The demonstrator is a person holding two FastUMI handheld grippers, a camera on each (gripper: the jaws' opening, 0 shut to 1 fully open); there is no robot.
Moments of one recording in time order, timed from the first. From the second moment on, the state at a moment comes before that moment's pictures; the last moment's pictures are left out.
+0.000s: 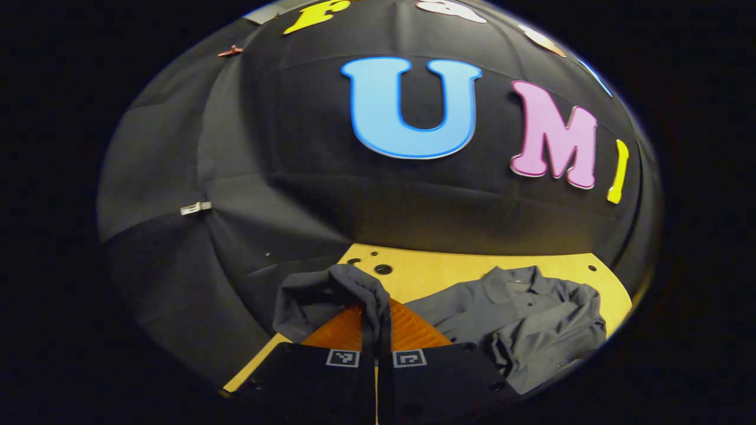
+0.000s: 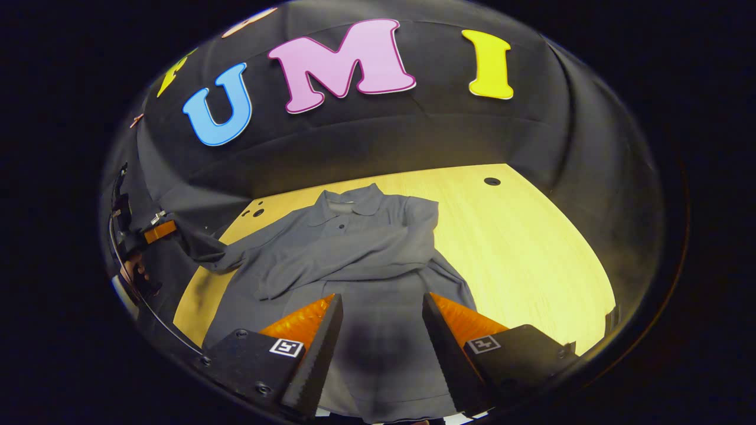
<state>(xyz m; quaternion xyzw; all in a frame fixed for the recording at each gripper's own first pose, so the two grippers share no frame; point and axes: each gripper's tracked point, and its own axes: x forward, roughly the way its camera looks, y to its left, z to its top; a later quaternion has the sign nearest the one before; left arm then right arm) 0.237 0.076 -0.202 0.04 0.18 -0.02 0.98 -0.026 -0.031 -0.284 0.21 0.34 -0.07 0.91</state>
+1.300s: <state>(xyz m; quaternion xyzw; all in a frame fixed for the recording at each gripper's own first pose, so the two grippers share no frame) 0.161 -0.275 -0.333 0.17 0.25 -0.27 0.92 -0.073 -0.130 -0.333 0.25 0.36 -0.11 0.89</state>
